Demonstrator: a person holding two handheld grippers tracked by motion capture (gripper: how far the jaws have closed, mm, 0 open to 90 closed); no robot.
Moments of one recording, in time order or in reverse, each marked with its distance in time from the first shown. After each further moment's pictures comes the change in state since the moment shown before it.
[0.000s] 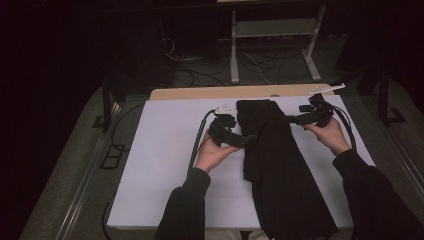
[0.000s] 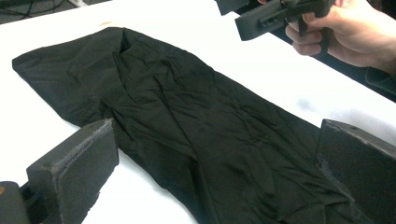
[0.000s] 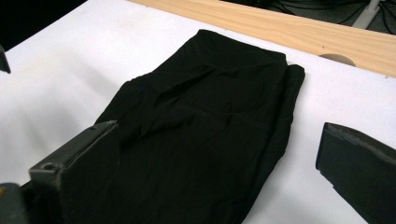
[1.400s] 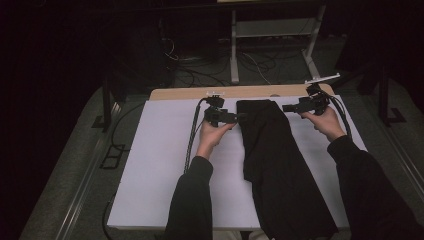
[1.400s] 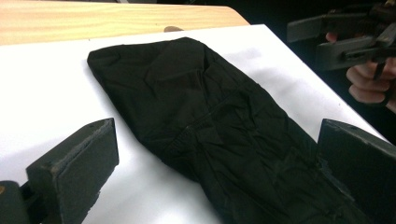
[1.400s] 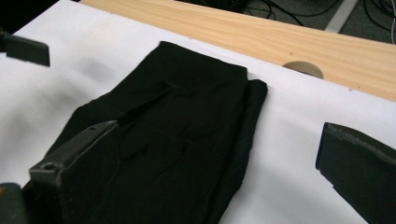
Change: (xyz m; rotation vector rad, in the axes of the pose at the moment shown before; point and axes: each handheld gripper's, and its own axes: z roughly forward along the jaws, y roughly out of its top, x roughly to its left) left arm 0.085 0.007 0.041 -0.053 0.038 -0.269; right arm -0.033 0.024 0.022 0.030 -0.051 0.054
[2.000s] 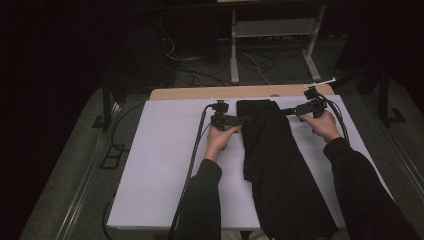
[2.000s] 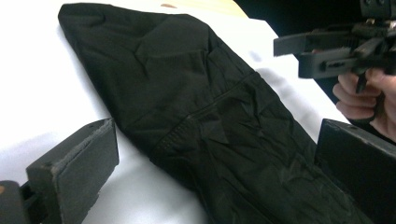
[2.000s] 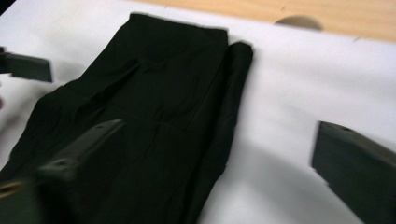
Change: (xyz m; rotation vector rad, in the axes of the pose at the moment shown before) left arm 0.012 -0.018 0.033 0.008 -0.055 -0.119; right arm -0.020 -0.014 0.023 0.085 0.010 0.106
